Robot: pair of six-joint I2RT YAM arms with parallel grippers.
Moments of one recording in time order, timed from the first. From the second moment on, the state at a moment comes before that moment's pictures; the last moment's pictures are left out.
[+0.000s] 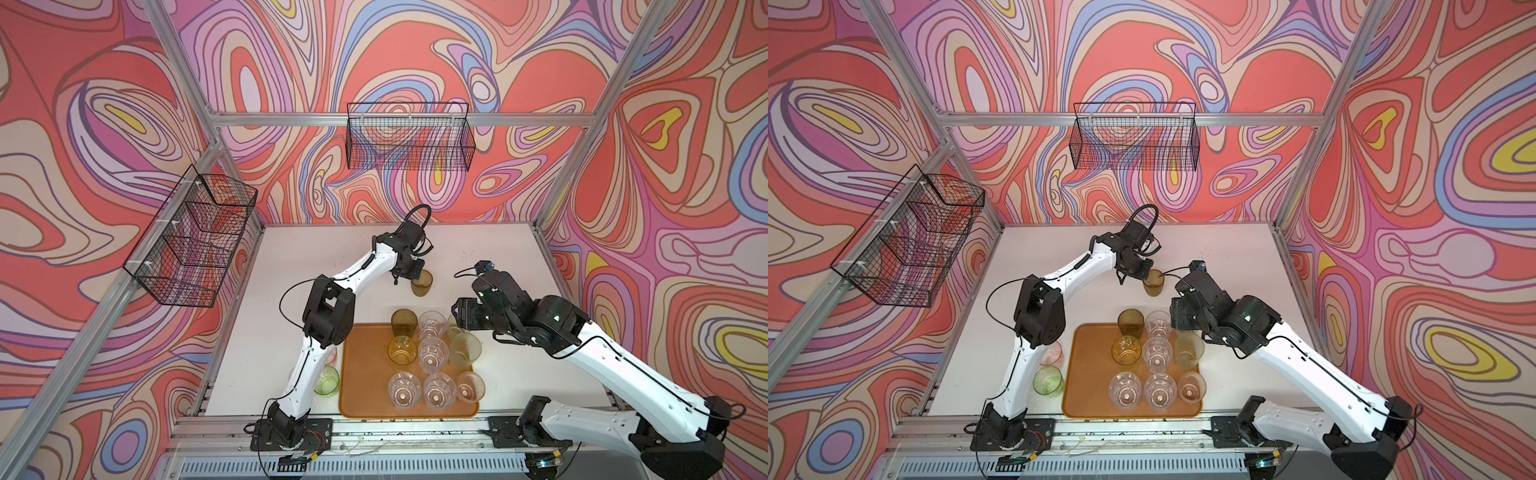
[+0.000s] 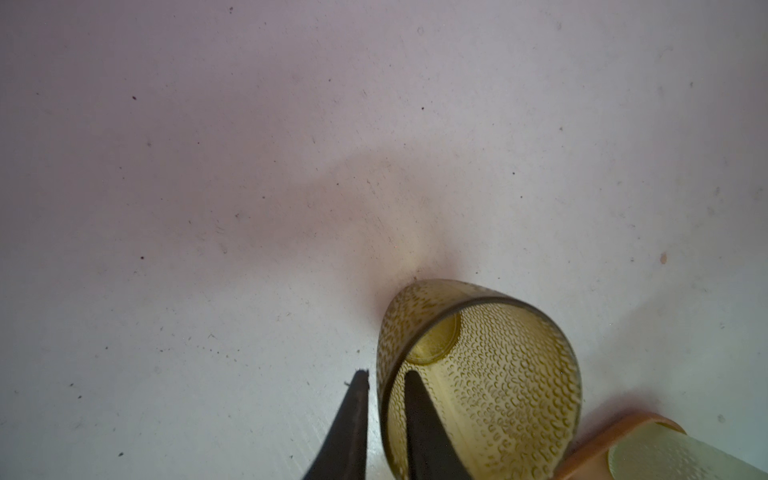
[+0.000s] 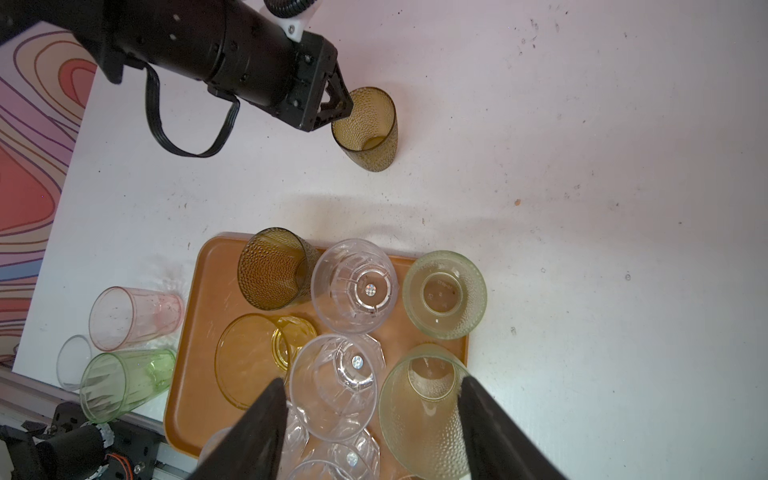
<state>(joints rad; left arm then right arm) -0.61 2.33 2.11 -0.90 0.09 -0.21 0.79 1.09 1.23 -1.04 0.23 0.67</state>
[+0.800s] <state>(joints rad) -0.61 2.31 2.11 -0.96 0.04 -0.22 0.79 1.09 1.23 -1.03 0.23 0.66</state>
